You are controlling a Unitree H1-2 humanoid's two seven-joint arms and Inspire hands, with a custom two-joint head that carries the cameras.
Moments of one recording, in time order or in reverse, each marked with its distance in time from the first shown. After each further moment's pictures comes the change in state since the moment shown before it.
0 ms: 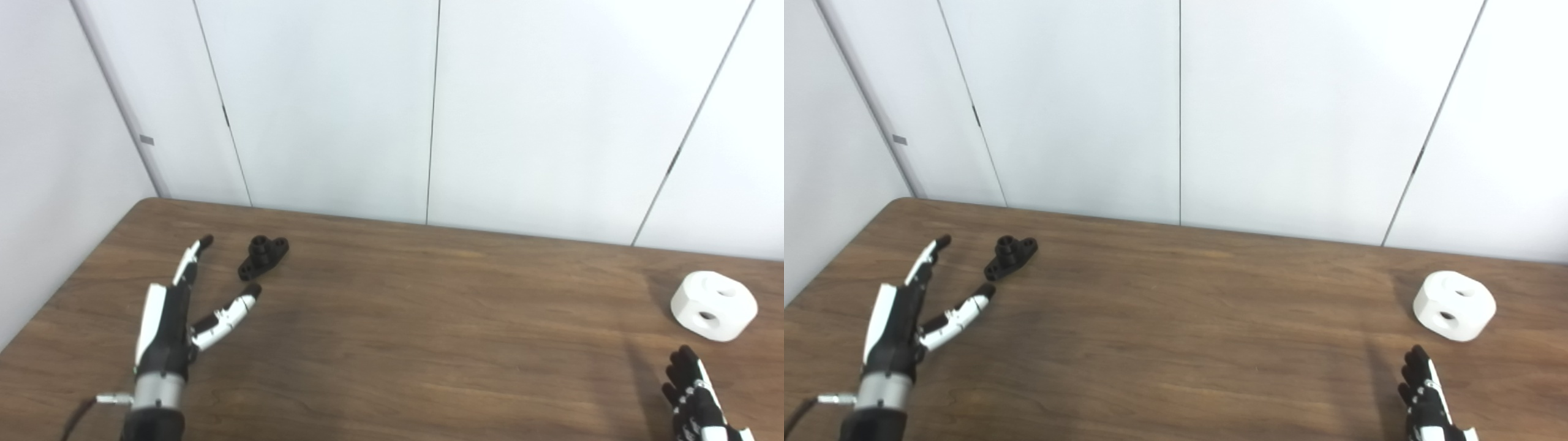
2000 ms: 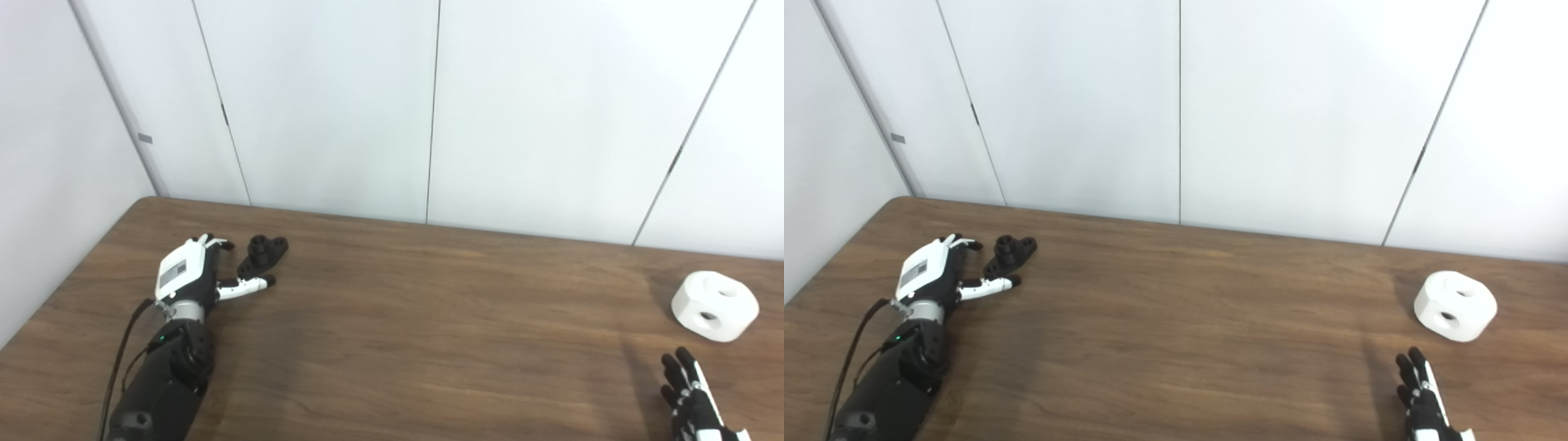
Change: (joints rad) left arm -0.389 0.169 -0.279 0.786 0.297 -0.009 0.124; right arm 0.006 0.002 0.007 -0.006 -0.031 -0.001 -0.004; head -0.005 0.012
